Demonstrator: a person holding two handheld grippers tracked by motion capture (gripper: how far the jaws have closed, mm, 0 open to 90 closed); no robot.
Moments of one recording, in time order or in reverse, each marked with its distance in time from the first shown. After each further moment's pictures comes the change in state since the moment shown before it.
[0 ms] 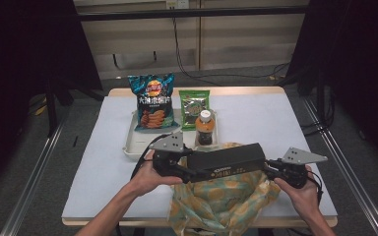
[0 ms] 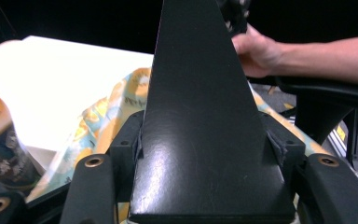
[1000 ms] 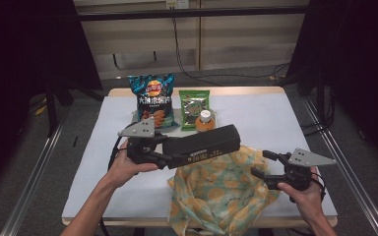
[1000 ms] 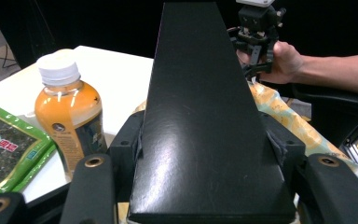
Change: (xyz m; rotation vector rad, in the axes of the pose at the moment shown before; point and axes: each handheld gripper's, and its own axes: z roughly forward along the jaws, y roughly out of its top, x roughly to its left) left arm 0.022 0.000 -0.062 -0.050 0.081 -0.027; right arm 0.005 0.004 -0.011 -0.102 0.036 0.023
